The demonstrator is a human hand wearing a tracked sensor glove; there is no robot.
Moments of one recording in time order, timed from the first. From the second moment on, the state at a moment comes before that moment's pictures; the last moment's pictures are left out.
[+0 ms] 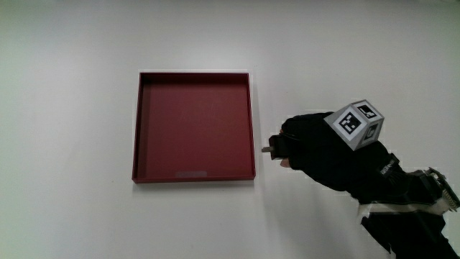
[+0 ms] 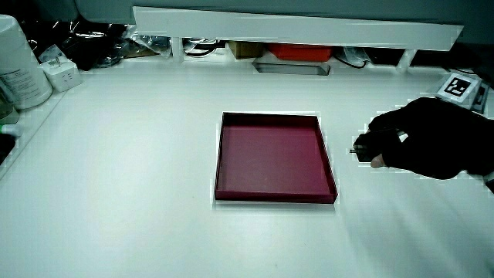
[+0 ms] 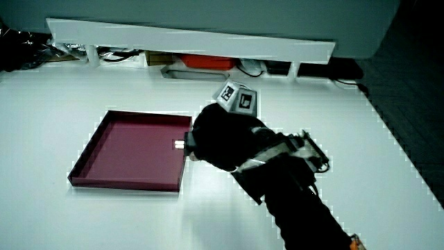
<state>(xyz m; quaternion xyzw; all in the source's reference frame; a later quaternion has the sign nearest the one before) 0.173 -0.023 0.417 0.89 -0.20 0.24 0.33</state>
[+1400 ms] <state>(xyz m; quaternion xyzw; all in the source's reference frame) 0.197 0.014 0.511 0.88 -0.14 0.21 0.40</state>
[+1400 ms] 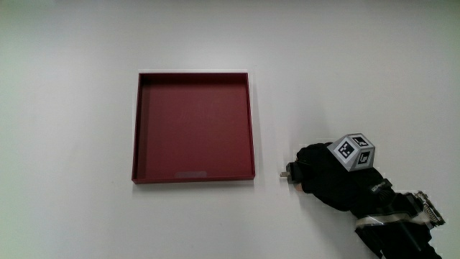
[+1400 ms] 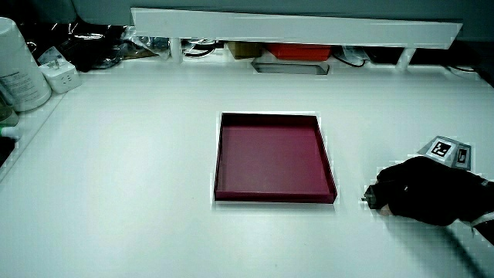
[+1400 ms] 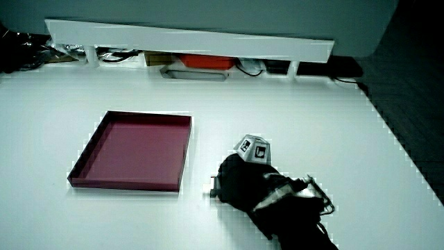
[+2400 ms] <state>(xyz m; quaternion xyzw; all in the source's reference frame) 0.213 -0.079 0.379 0.91 -0.11 0.18 0.35</state>
